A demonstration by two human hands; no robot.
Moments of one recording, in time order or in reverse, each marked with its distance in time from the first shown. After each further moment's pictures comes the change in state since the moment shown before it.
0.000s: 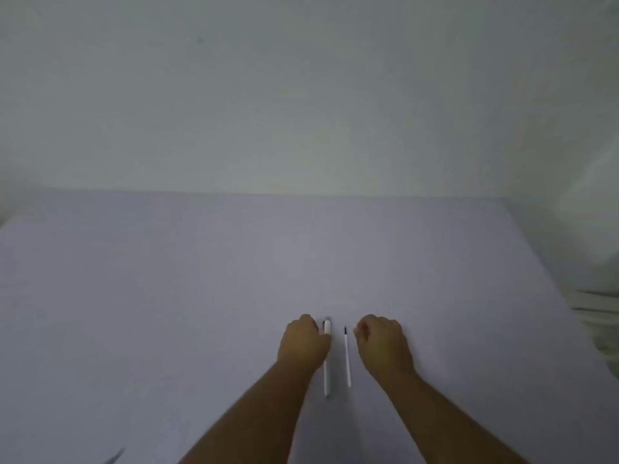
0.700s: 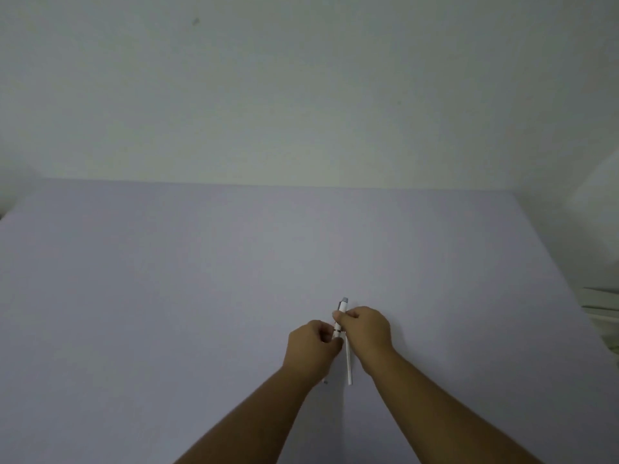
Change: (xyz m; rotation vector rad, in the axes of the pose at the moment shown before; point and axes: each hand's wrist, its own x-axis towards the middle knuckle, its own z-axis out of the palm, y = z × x) left_hand -0.014 -0.003 0.008 -0.212 0.019 0.102; right_hand 0.017 -0.042 -0.009 0.570 -0.168 0.306
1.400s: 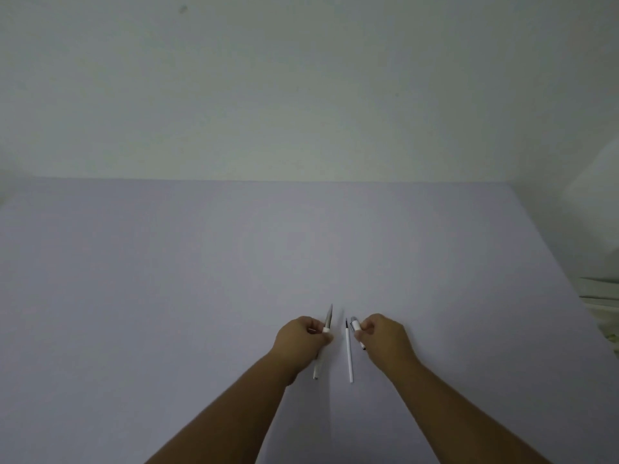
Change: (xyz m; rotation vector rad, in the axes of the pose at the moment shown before) left_hand 0.020 -0.014 -0.016 -0.249 -0.166 -0.180; right_hand 0.013 0.042 -0.017 -0.252 -0.020 -0.012
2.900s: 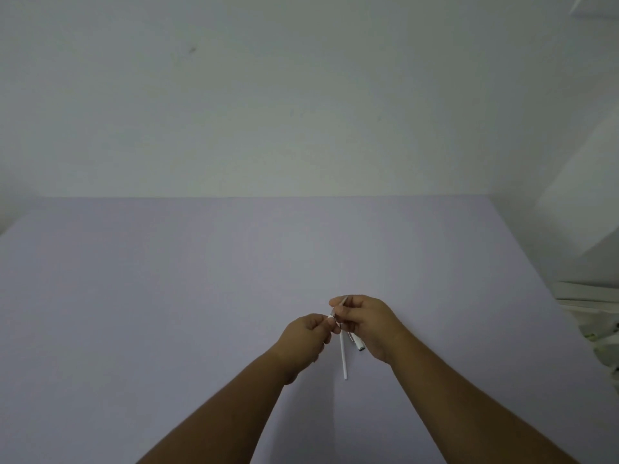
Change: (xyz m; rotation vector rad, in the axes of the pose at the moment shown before) left_hand -0.050 0.031 -0.005 -0.034 -0.154 0.171; right_hand -0.031 -0.043 -0.033 0.806 -0.312 -0.131
